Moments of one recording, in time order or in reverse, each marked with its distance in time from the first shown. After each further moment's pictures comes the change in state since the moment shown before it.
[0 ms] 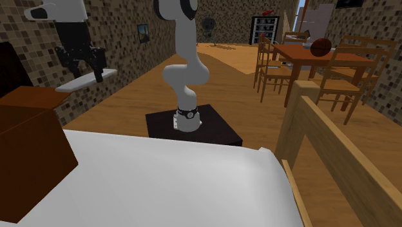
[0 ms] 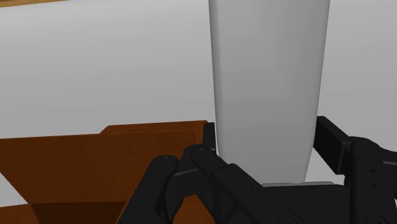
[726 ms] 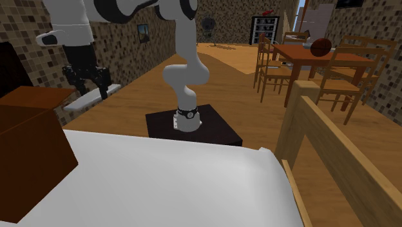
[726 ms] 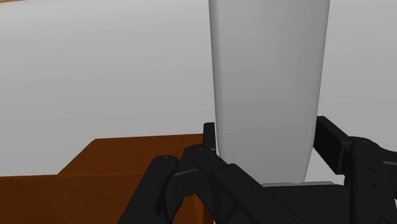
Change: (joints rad) arm -0.007 -0.010 -0.009 -0.158 -0.010 0.148 0.006
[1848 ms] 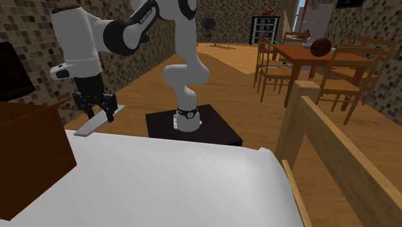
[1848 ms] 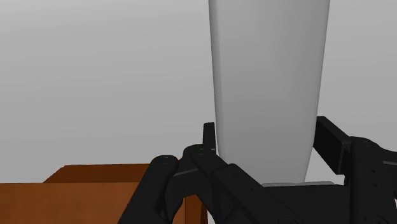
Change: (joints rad) arm -0.004 0.046 -0.026 -0.186 0.006 0.234 -0.007
